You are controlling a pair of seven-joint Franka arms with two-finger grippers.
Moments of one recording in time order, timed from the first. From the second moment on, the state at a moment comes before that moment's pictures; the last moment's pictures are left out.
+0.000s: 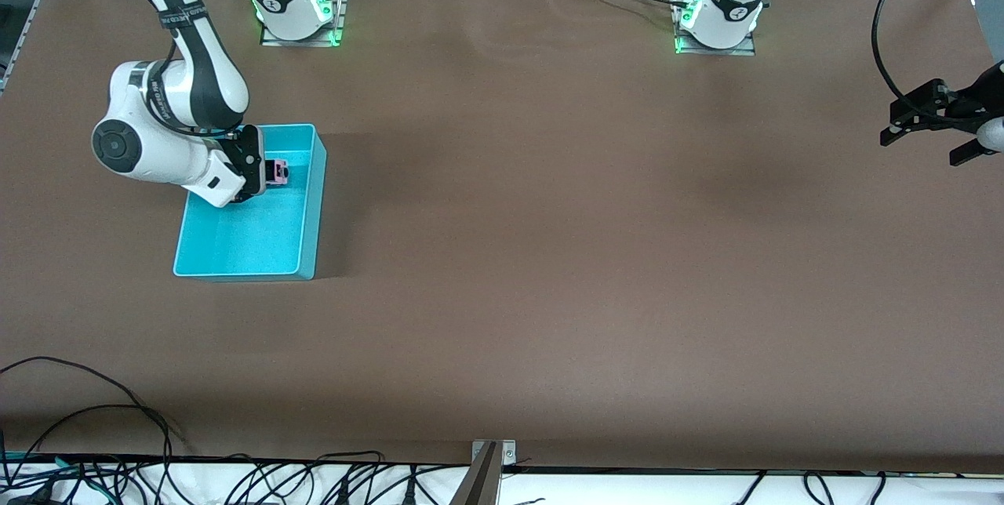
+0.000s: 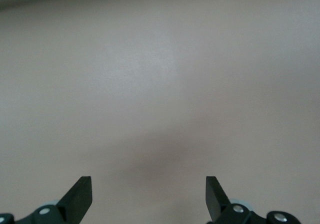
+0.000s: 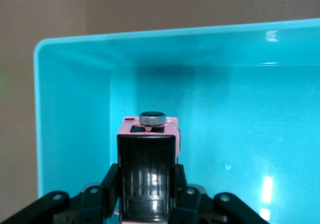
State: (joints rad) left arm 0.09 0.04 -0.01 -1.55 -0.08 1.59 0.33; right arm -0.03 0.23 0.06 -2.24 0.03 2.17 -1.61
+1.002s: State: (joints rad) left arm 0.09 0.04 -0.01 -1.55 -0.08 1.59 0.33; right arm -0.03 0.21 0.05 -2.23 0.03 2.23 -1.63
